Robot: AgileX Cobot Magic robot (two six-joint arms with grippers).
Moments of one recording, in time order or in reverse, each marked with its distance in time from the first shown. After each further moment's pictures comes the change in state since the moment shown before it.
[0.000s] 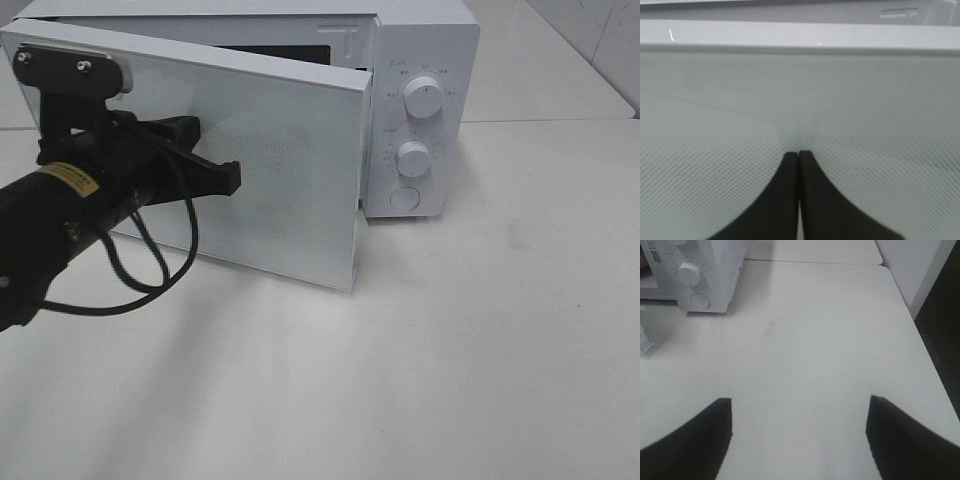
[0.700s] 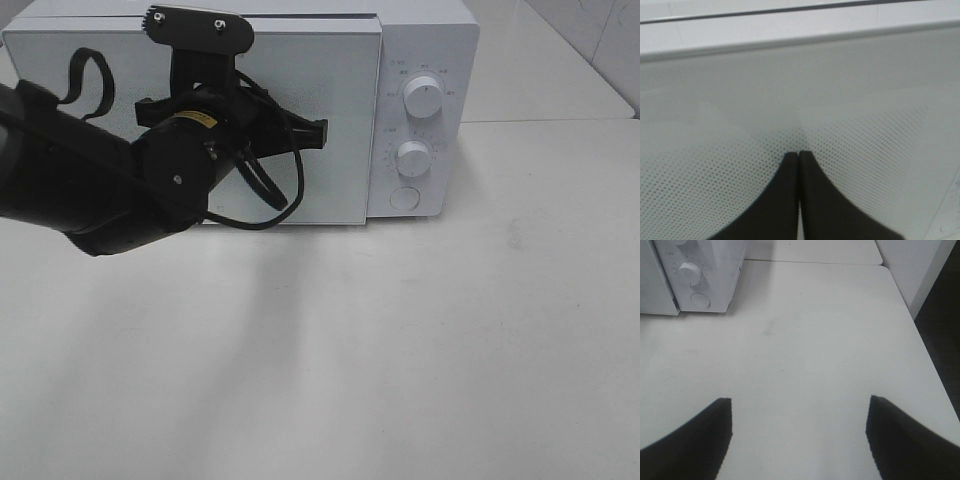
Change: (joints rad) left arm -0.073 0.209 -0.390 -0.366 0.145 0.344; right arm 0.000 0.000 0.000 0.000 0.000 0.000
